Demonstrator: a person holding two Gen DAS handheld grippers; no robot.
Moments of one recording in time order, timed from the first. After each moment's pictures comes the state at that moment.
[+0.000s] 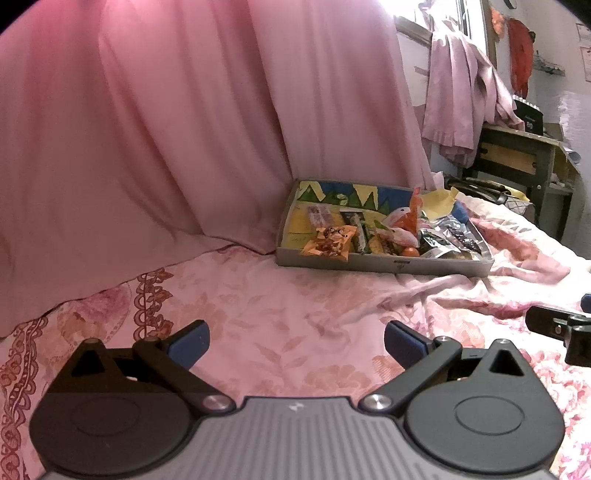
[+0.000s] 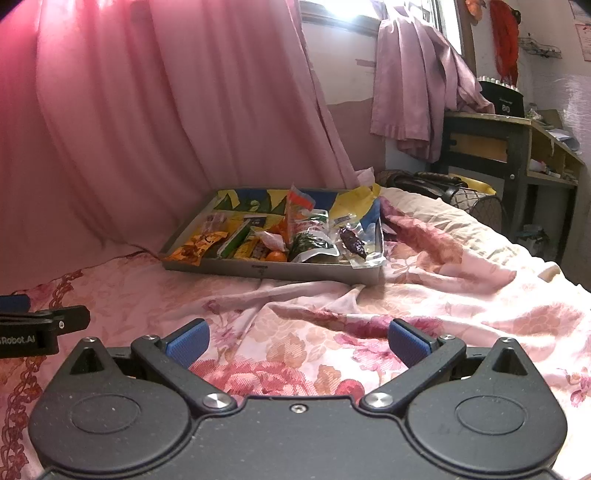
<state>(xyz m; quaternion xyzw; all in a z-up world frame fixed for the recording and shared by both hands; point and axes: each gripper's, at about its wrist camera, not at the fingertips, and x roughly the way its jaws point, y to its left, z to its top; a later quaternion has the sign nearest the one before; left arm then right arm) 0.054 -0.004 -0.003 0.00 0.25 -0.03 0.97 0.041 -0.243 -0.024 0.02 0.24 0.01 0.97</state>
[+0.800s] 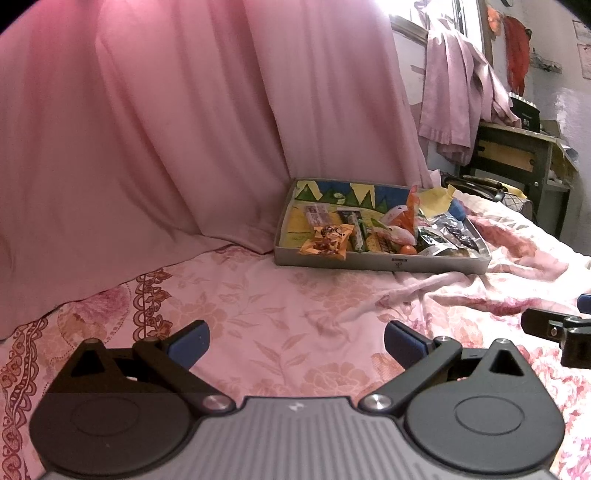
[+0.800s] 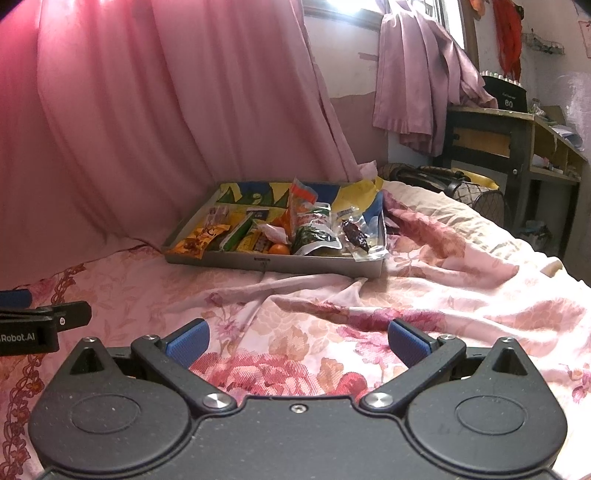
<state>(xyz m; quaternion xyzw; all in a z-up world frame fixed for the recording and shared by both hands) 0.052 -0.005 -0.002 0.01 0.25 -0.03 0.97 0.041 -0.243 -0.026 0.02 0.25 0.02 0.97</state>
